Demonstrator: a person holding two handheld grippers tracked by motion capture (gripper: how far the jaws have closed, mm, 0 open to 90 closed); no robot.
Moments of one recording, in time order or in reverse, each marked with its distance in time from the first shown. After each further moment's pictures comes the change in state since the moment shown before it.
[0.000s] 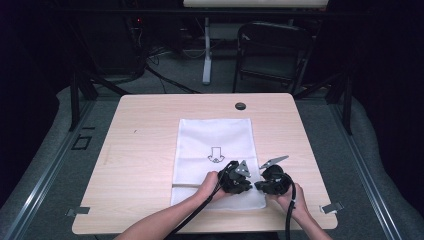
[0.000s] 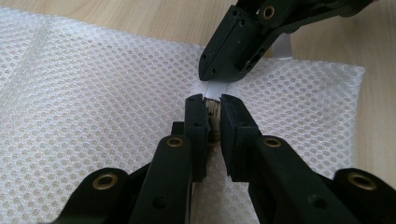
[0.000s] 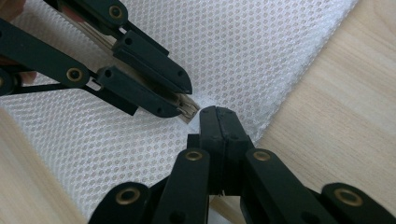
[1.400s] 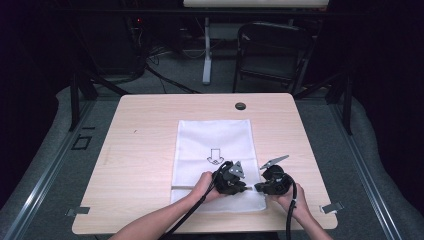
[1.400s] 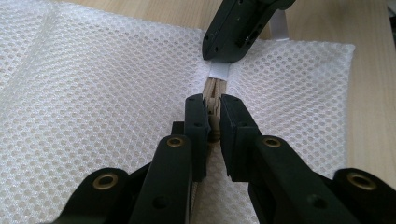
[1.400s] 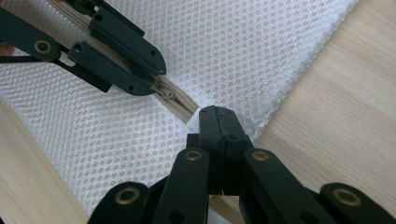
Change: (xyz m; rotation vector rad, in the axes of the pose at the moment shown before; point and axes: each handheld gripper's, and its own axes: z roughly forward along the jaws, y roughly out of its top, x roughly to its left) left arm 0.003 -0.013 -0.013 -0.012 -0.043 0.000; right arm -0.001 -0.001 -0.001 0.024 0.040 0.018
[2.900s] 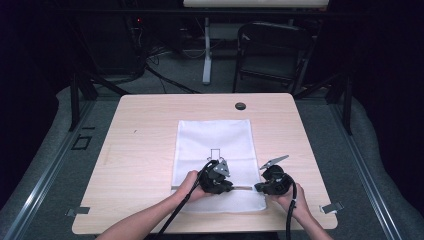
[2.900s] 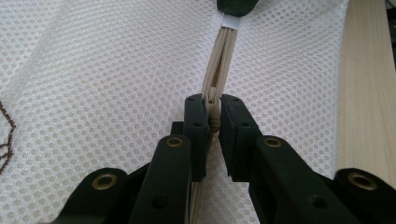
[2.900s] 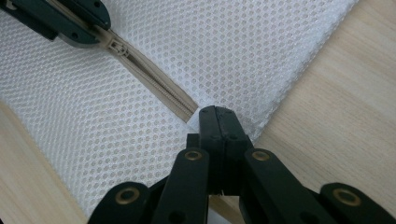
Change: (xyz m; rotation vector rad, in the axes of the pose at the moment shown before) left arm 0.009 -0.027 -0.030 0.023 -0.002 -0.016; right arm 0.000 0.001 -0.001 0.017 -0.002 -0.018
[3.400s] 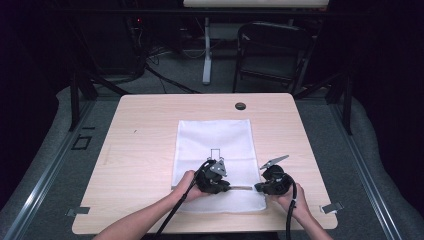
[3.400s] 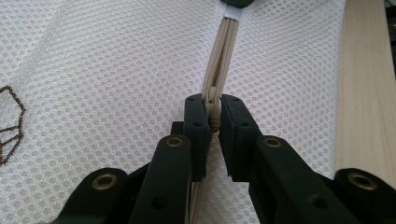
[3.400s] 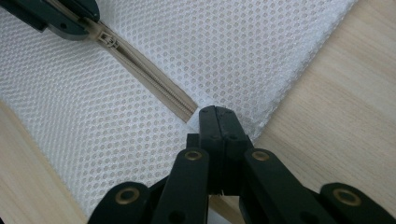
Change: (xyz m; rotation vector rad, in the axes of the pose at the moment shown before) left arm 0.001 -0.005 -0.007 0.022 0.012 0.009; right arm 0.000 0.000 0.000 -0.004 0.001 0.009
